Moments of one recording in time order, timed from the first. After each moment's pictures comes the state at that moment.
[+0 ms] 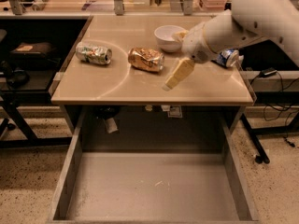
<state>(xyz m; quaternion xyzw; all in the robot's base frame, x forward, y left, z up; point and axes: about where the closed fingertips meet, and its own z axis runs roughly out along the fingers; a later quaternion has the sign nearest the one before) 0.639 -0.070 0.885 -0.61 0.68 0.13 0.39</state>
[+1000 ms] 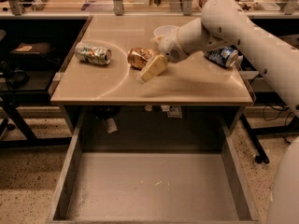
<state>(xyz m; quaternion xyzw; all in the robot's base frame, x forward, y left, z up) 0.692 -0.006 0.858 -0.56 0.69 0.23 0.40</state>
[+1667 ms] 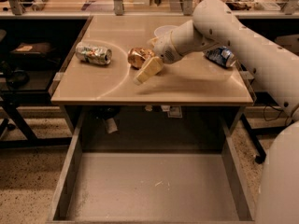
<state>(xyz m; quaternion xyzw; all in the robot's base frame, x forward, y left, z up) 0.703 0.009 0.844 -0.57 0.69 0.23 0.39</state>
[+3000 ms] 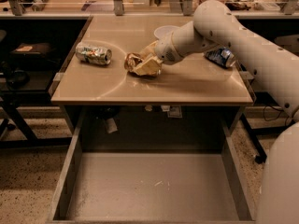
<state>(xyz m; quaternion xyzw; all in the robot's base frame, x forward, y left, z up) 0.705 0.008 0.835 -0.57 0.69 0.22 0.39</state>
